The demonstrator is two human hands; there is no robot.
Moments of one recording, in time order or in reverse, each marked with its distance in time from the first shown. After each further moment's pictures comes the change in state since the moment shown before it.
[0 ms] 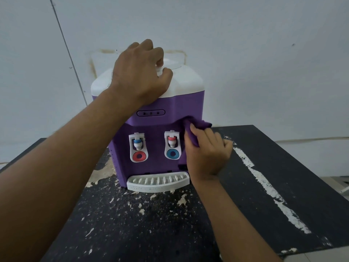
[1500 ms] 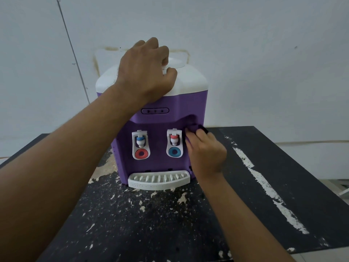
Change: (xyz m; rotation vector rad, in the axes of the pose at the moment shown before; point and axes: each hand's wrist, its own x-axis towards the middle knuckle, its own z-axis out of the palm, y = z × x) left_hand 0.001 0.001 -0.002 0.011 -0.039 -0.023; right_hand 0.002 0.013 -0.003 -0.120 -0.250 -0.305
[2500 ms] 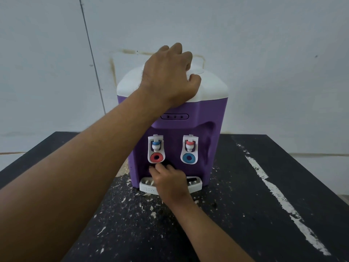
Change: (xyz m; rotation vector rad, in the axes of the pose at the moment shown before) left_hand 0.002 -0.002 0.003 0.006 -0.004 -0.012; right_hand -0.065 -0.109 0.036 0.219 -0.460 -0.322
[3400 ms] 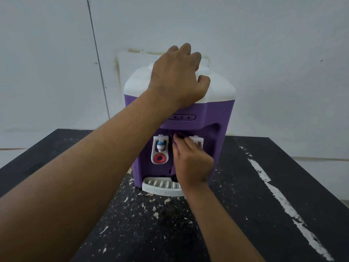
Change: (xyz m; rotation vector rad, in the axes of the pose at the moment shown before) left_hand -0.001 0.000 0.003 -0.002 0.023 -0.011; right_hand 0.041 0.029 -0.049 -0.034 0.476 0.337
